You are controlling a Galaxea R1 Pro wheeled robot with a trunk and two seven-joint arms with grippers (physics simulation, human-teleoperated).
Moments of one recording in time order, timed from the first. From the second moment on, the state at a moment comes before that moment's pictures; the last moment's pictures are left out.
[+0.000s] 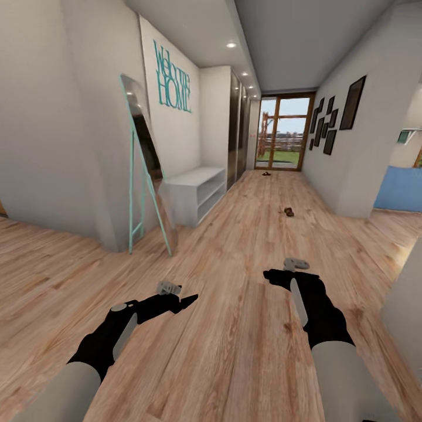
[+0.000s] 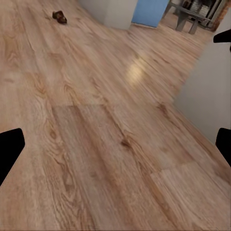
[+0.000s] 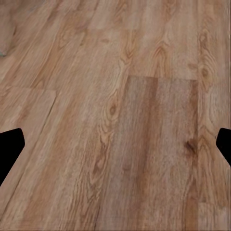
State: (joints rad) left arm -0.64 0.04 -0.11 -0.78 0.16 0.16 -0.76; right arm -0.71 0.08 -0.19 -1.05 0.04 0.73 0.01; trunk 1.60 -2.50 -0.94
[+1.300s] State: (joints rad) left arm -0.64 0.04 -0.06 -0.77 0.16 0.16 -0.75; right arm -0.71 0.08 -0.19 -1.05 0.05 0.73 0.01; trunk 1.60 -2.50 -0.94
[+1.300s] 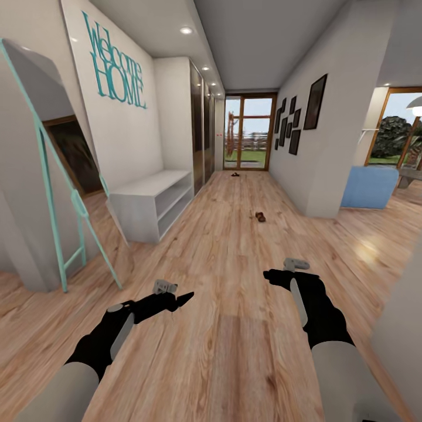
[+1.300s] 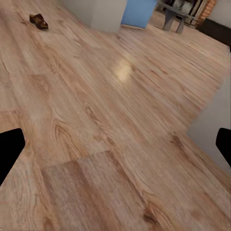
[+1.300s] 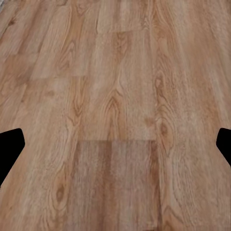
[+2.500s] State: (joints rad) left arm -0.64 0.04 0.08 -0.73 0.16 0.11 -0.55; right arm -0.71 0.08 -0.19 -1.05 0.05 0.73 0.01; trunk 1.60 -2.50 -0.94
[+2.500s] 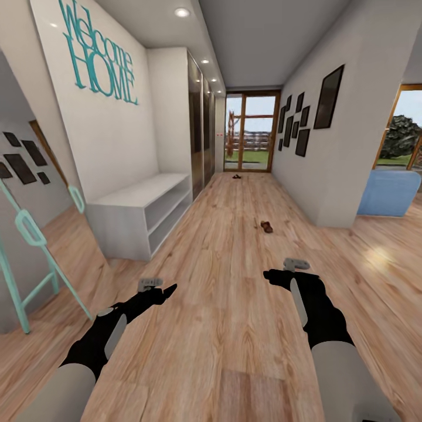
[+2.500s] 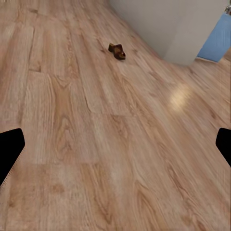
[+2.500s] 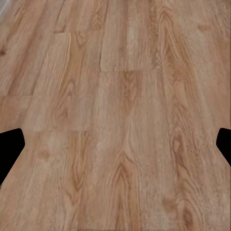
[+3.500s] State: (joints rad) left arm -0.64 0.04 0.08 -0.73 0.16 0.11 -0.55; right arm -0.71 0.08 -0.19 -1.05 0.05 0.73 0.01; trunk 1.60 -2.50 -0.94
